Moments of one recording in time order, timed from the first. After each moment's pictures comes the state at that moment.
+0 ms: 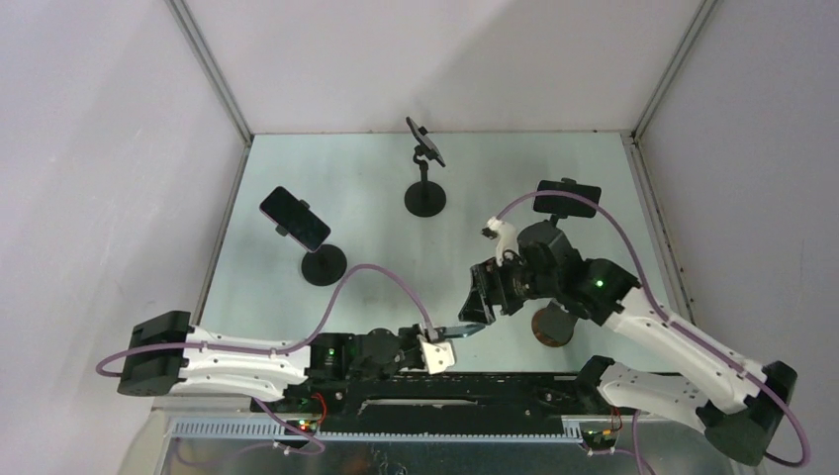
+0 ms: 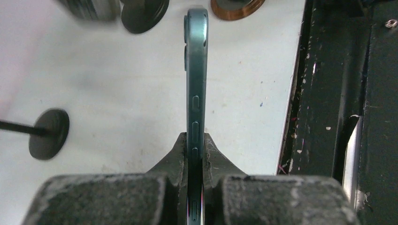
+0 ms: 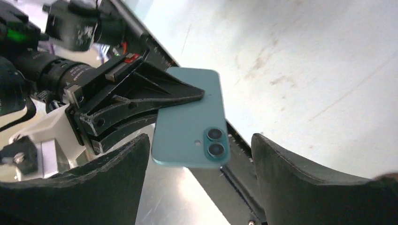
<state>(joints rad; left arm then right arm) -1.47 0.99 0.39 0.27 -0.30 0.36 0.81 0.99 0.93 -0.68 -0.40 0.46</state>
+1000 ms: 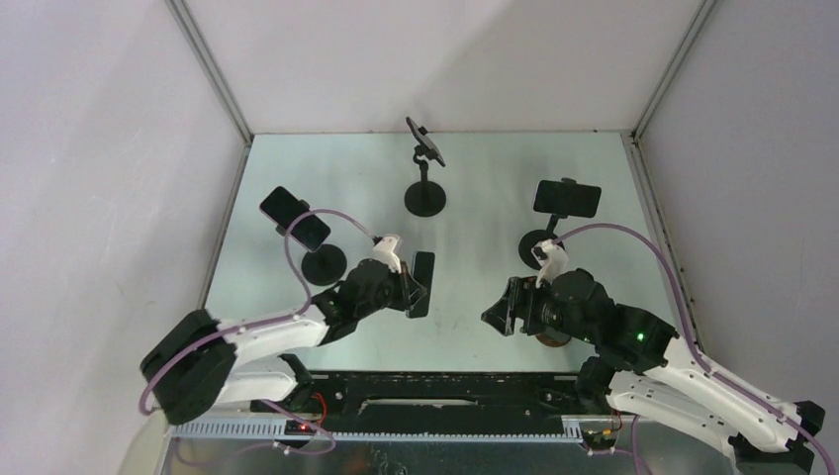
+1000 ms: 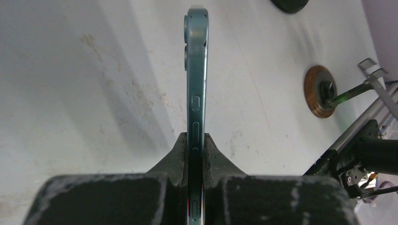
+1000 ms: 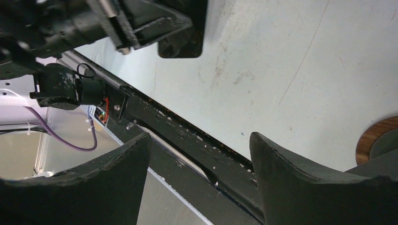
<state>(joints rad) -0.84 1.14 0.40 0.28 -0.05 -0.62 0.94 0.60 0.67 -0.64 0.04 0.76</state>
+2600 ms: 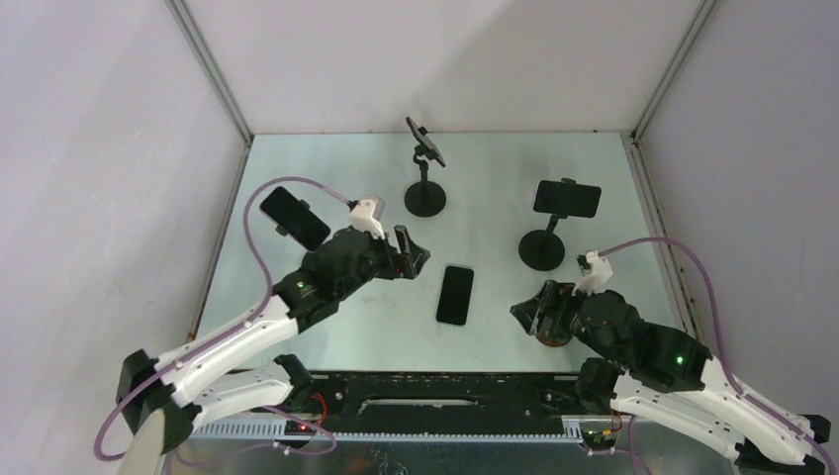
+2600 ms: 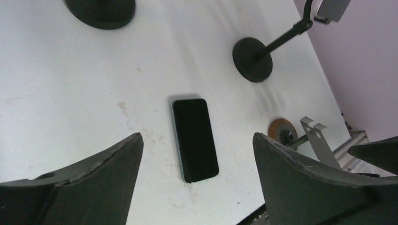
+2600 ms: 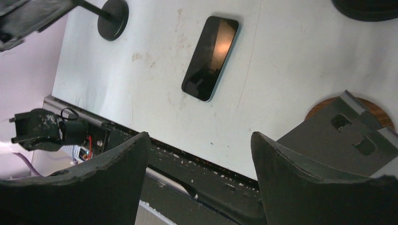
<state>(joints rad) -0.81 0.99 0.72 -0.12 -0.16 -0.61 1.03 0.39 0.67 -0.82 0.36 0.87</state>
